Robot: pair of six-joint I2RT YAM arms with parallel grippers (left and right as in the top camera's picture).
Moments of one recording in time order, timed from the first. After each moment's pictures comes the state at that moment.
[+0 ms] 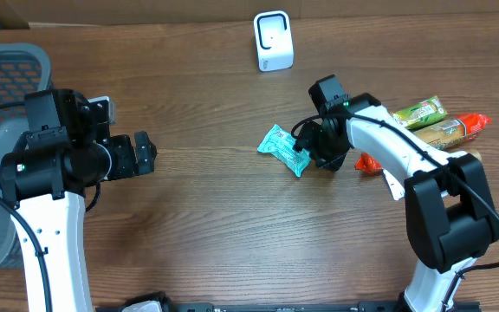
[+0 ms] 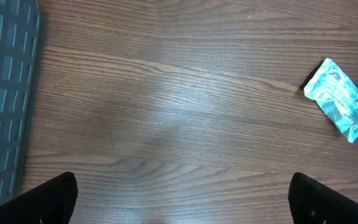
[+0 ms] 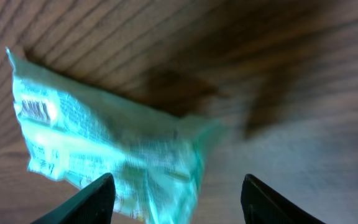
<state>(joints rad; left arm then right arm) 0.22 1.27 1.40 -1.26 0.15 0.00 0.39 1.96 1.35 -0.78 -0.23 0.86</state>
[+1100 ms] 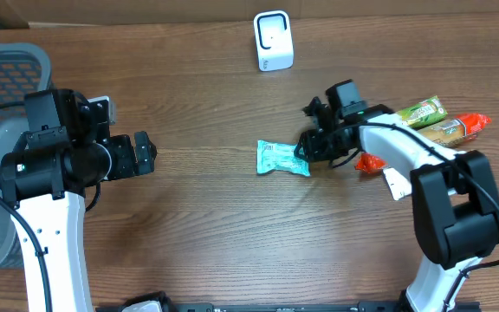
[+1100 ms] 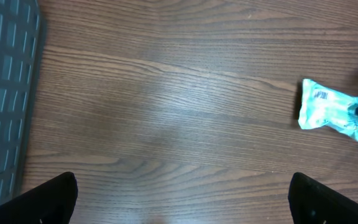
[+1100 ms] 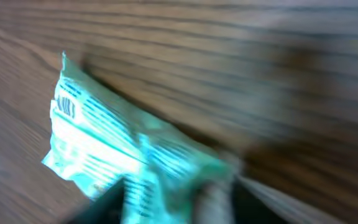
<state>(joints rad) 0.22 1.27 1.40 -1.26 0.15 0.00 0.30 1.96 1.23 -0.56 -0.46 0.12</state>
